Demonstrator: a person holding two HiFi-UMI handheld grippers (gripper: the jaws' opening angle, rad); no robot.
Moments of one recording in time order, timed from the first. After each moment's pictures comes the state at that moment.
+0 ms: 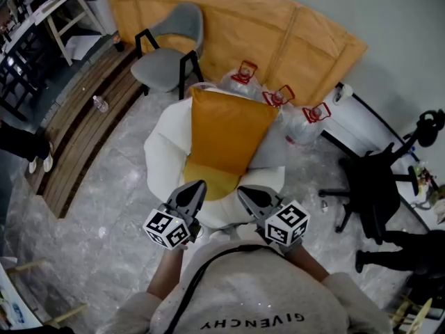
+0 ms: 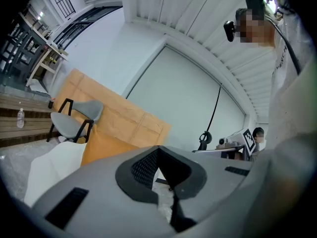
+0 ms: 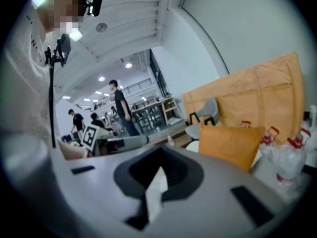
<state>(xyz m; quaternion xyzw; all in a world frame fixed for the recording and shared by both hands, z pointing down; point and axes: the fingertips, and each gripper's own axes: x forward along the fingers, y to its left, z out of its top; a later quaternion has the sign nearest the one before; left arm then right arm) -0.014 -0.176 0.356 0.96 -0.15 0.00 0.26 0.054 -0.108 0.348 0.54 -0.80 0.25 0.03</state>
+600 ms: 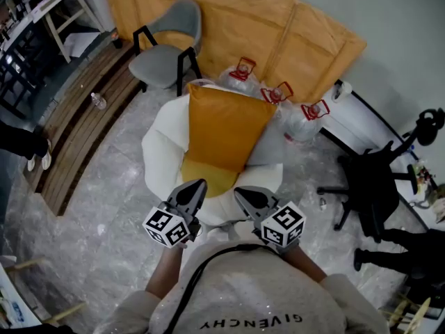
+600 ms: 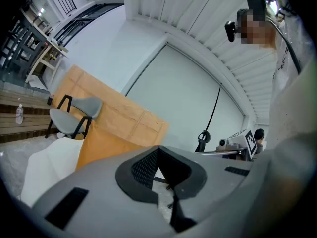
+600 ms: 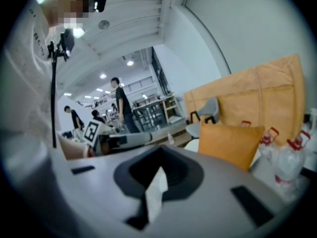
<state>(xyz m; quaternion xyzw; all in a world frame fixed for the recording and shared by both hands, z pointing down) -0.007 -0.167 0.360 0.95 -0.14 0.00 0.27 0.048 -0.099 0.354 0.54 -0.81 0.25 0.05</state>
